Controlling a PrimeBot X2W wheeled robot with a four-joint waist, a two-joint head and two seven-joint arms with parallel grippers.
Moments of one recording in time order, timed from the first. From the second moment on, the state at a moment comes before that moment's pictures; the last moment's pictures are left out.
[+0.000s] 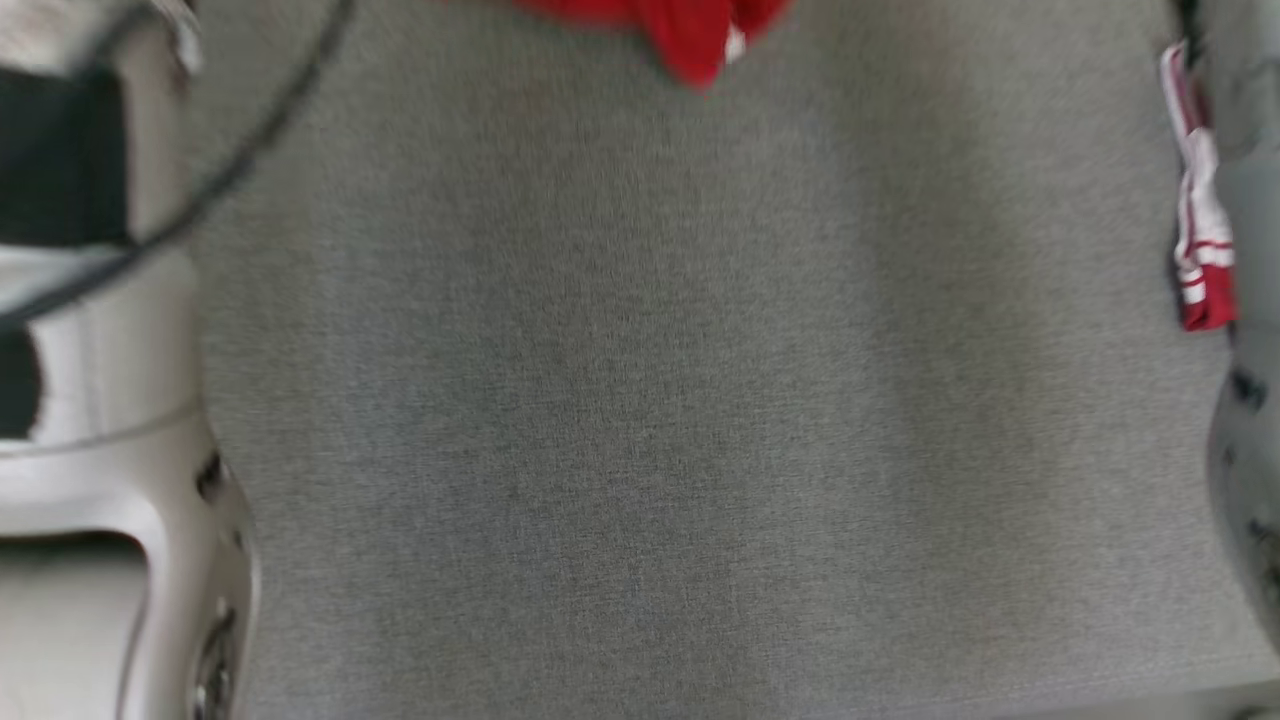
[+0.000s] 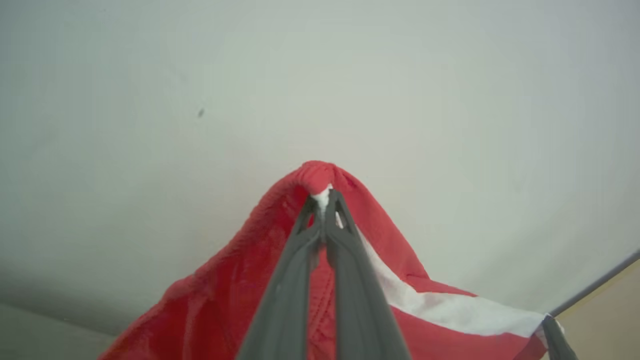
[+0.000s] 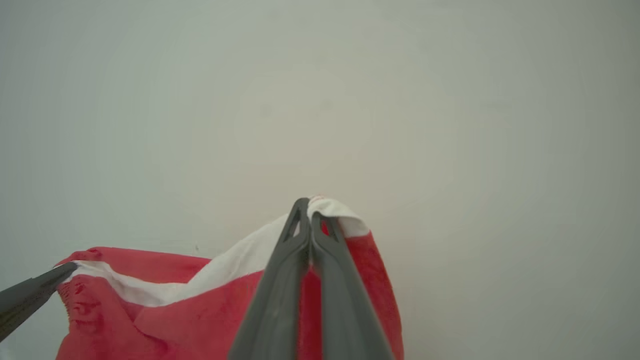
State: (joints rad) left arm -1.42 0.05 0.00 0.45 -0.85 0.12 0.21; right arm -1.49 -0.13 0.20 0.56 0.51 0.13 0.03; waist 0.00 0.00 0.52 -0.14
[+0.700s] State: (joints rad) left arm -1.36 0.06 0.02 0.49 -1.02 -0.10 -0.02; right arm -1.59 -0.15 0.20 0.63 0.41 0.13 -0.25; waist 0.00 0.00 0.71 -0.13
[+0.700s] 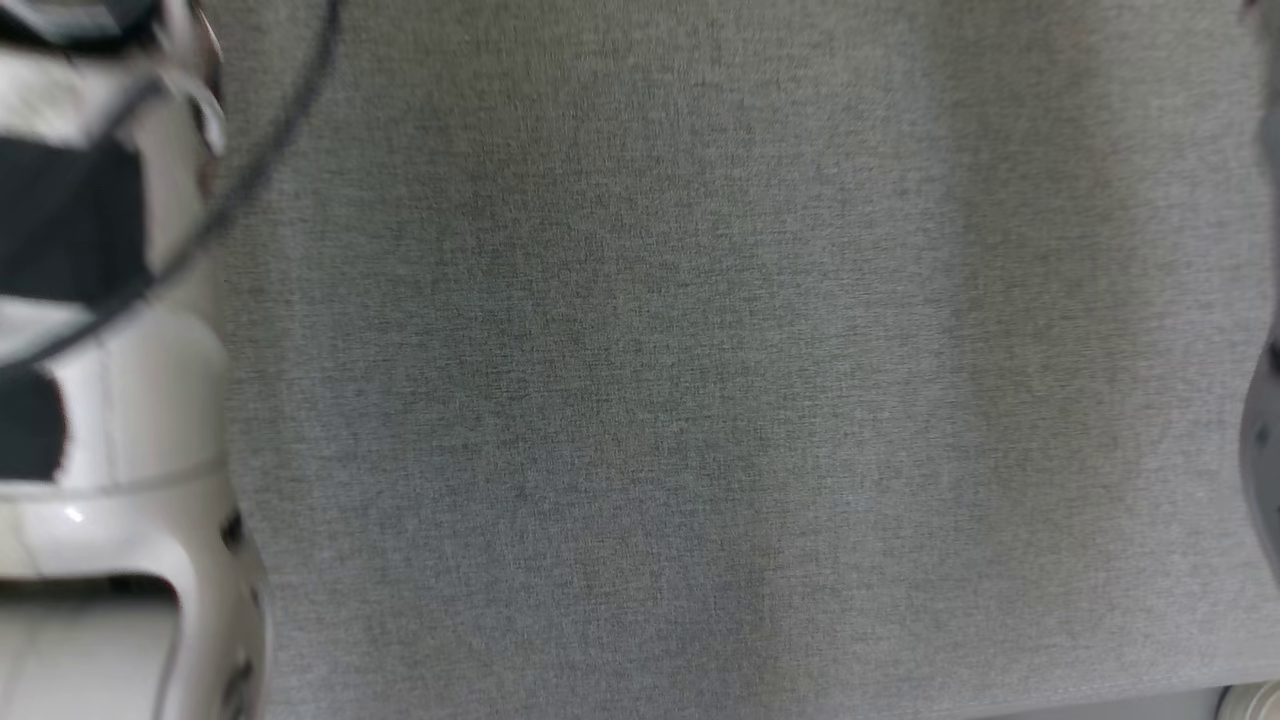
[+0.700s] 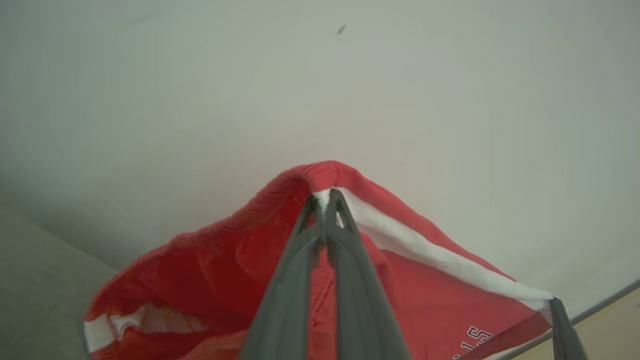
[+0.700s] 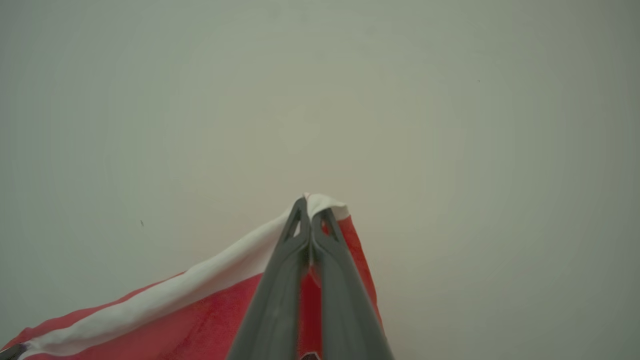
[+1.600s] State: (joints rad) left arm -0.30 0.09 -0.23 0.34 -0.97 -0.07 0.03; right arm -0.29 -0.34 0.18 -0.11 0.61 0.13 0.59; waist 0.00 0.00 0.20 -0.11
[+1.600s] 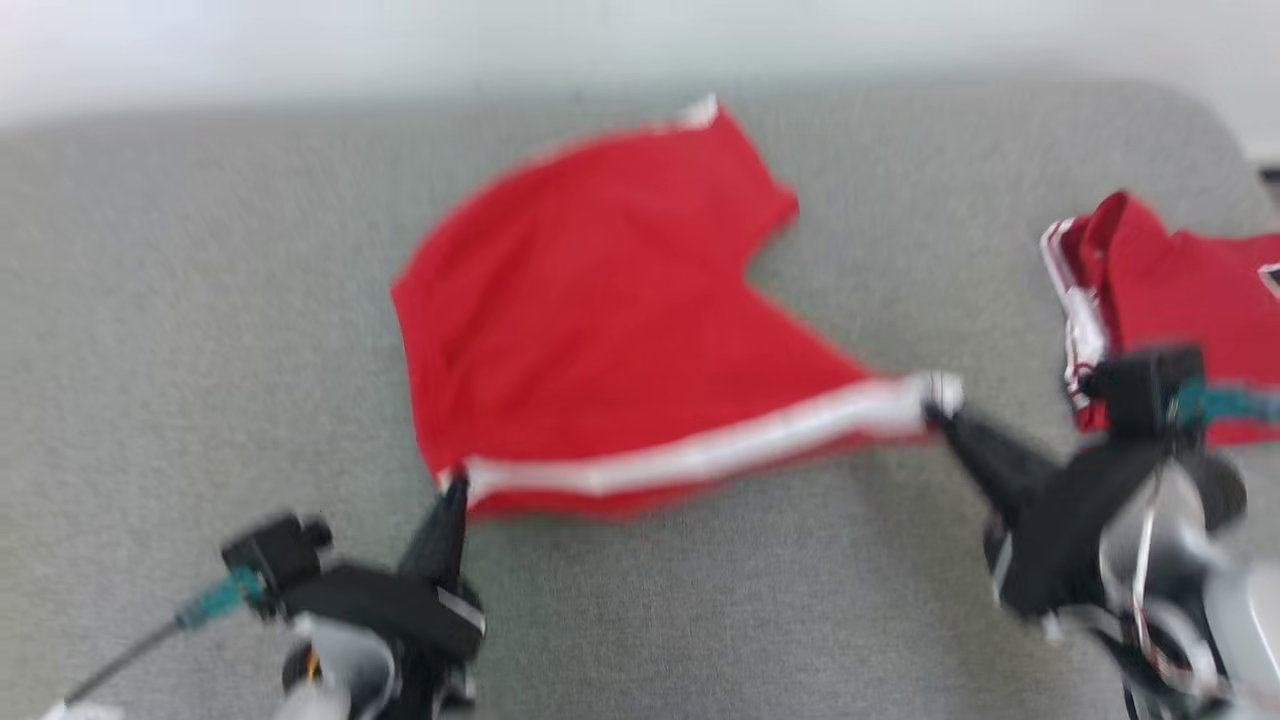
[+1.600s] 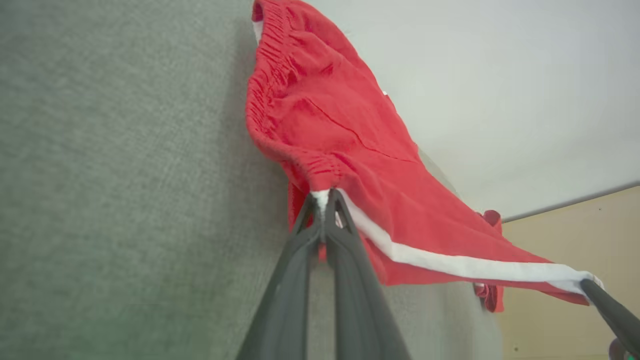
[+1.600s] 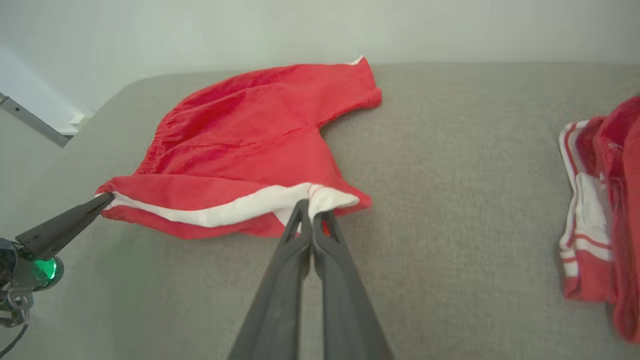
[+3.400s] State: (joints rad) left arm -0.61 0.05 -0.44 0.35 -1.04 0.19 -0.15; right arm -0.82 -0.30 0.14 0.45 0.38 0.13 0.45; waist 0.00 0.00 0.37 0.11
